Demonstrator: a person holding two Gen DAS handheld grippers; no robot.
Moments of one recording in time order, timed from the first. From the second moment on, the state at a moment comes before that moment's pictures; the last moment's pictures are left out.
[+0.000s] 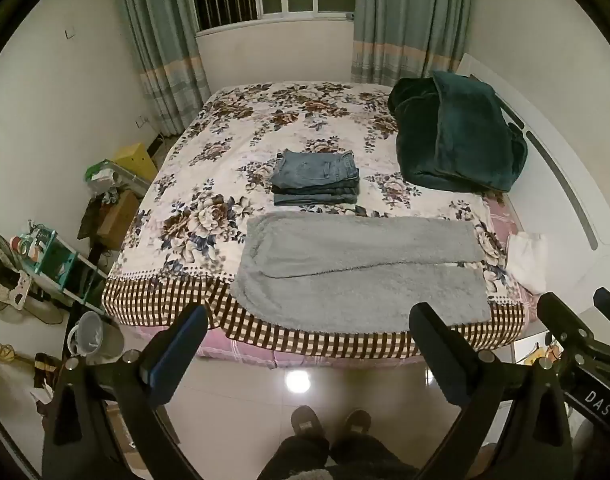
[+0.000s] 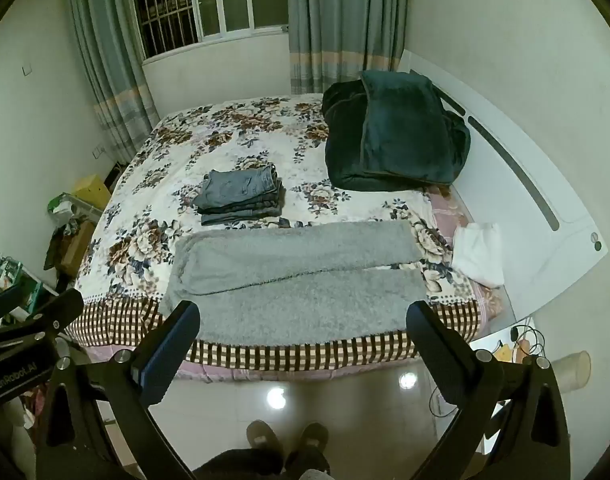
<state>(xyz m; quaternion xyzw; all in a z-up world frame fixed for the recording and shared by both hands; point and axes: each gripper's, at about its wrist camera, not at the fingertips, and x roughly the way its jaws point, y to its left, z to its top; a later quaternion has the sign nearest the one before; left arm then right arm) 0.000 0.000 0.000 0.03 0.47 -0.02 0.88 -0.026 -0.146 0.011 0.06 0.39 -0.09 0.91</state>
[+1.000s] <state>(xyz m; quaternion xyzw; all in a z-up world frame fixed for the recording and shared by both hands) 0.000 -0.003 0.004 0.02 0.47 -0.02 0.88 -0.032 -0.139 0.010 0.06 0.40 -0.09 0.91</state>
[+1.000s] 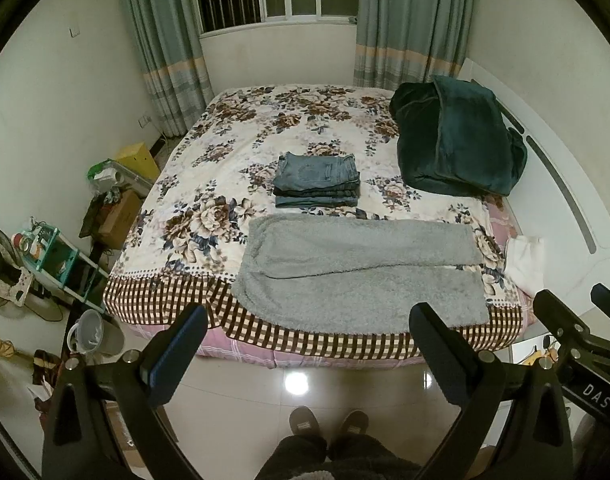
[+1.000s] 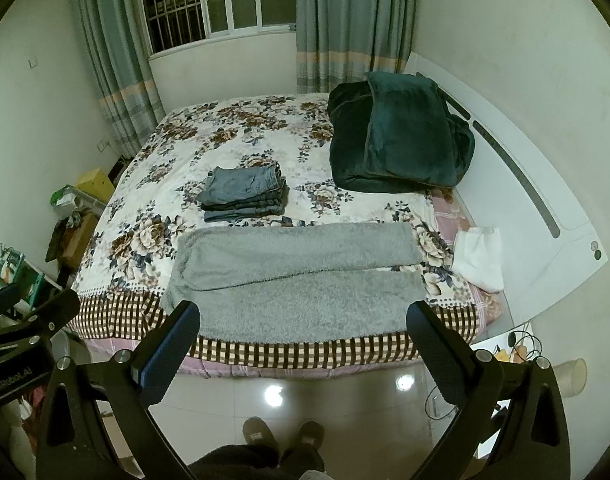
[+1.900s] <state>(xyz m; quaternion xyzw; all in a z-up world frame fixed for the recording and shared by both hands) 0.002 -0.002 0.018 0.02 0.47 -0.02 0.88 -0.031 -0.135 0.024 0.05 0.39 -0.09 0.91</state>
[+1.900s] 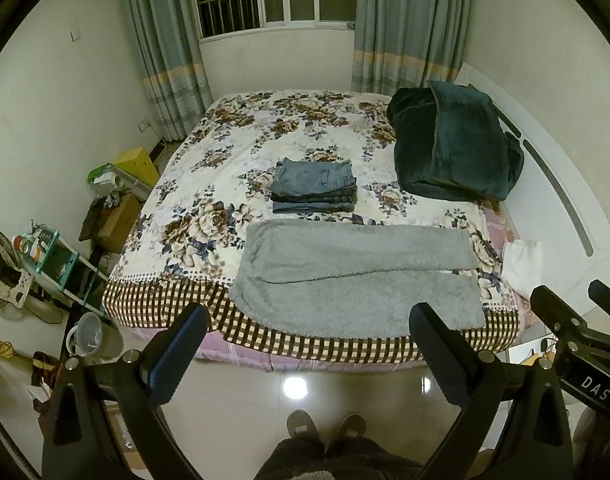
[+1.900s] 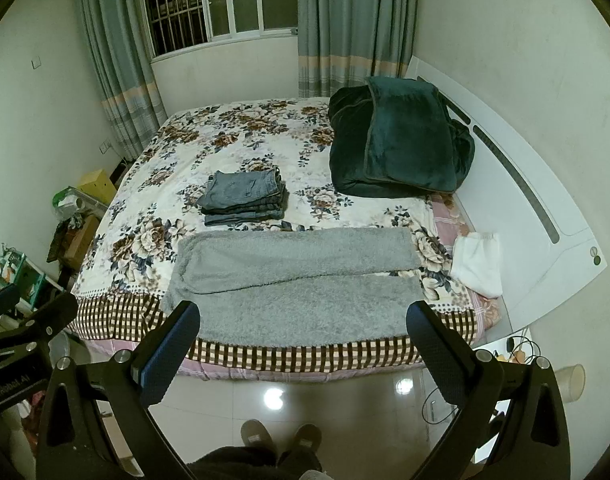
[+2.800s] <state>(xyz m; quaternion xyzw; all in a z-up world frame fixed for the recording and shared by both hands) 0.014 -0.015 0.045 0.02 0.47 -0.02 0.88 -0.033 -0.137 0.029 0.05 0.40 -0.08 0.91</state>
